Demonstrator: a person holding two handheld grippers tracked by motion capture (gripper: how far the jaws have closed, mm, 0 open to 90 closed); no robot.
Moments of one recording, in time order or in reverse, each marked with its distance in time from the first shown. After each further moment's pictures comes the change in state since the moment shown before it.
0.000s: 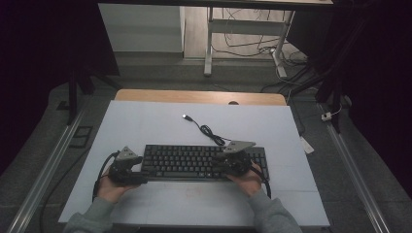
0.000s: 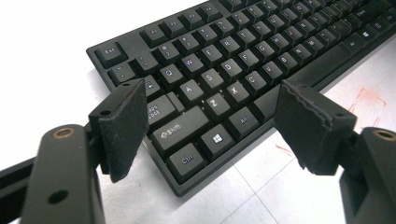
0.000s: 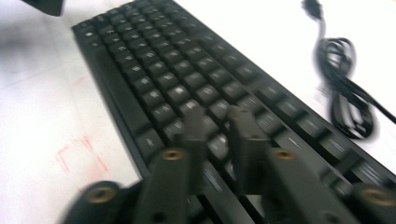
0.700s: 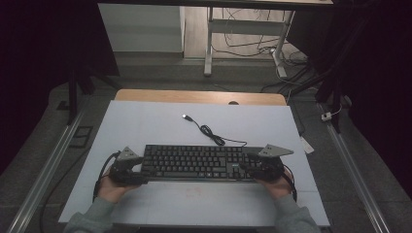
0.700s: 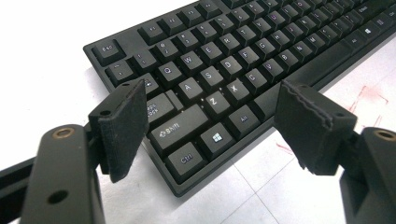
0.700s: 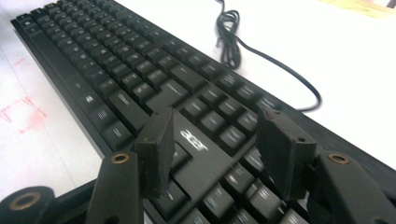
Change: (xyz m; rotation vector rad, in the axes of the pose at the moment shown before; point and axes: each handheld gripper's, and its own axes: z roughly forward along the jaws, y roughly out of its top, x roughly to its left) left arm -0.001 0.000 0.002 0.009 -0.002 0.003; right arm -0.039 -0.050 -0.067 -0.058 -0.154 0.074
